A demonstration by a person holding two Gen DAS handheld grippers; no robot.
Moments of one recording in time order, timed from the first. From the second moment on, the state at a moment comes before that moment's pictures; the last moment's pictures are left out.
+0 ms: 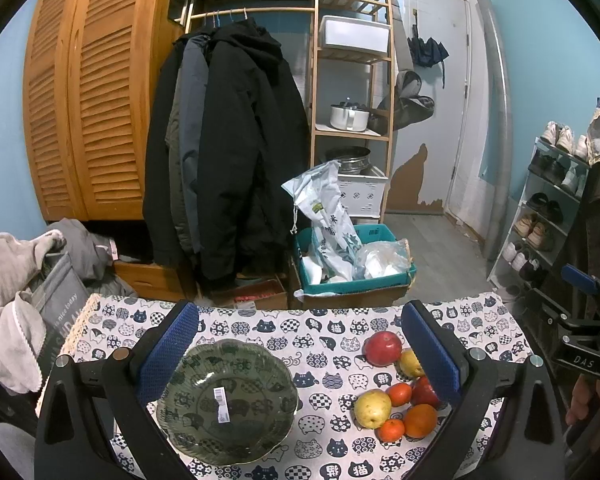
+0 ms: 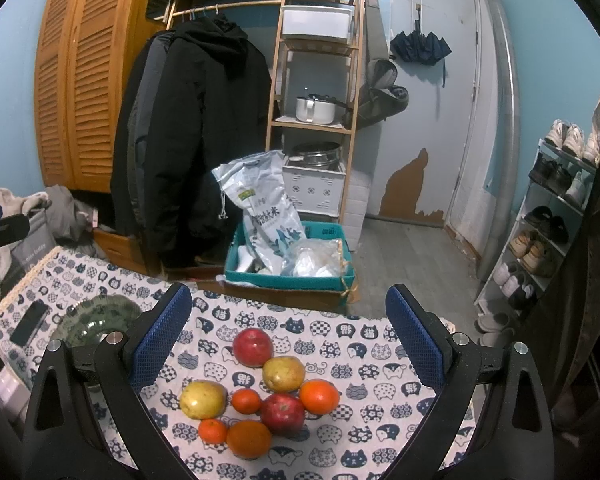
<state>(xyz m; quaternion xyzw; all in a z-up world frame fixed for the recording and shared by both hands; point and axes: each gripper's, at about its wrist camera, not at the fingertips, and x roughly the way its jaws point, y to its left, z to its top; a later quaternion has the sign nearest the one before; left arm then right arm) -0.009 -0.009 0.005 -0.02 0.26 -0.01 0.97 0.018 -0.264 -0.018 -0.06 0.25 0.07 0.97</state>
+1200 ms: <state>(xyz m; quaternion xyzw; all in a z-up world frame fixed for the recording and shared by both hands) -0.008 -0.012 0.003 -0.02 0.26 -0.01 0.96 0.016 -0.270 -0.020 -0.06 0.25 0.07 0.96</state>
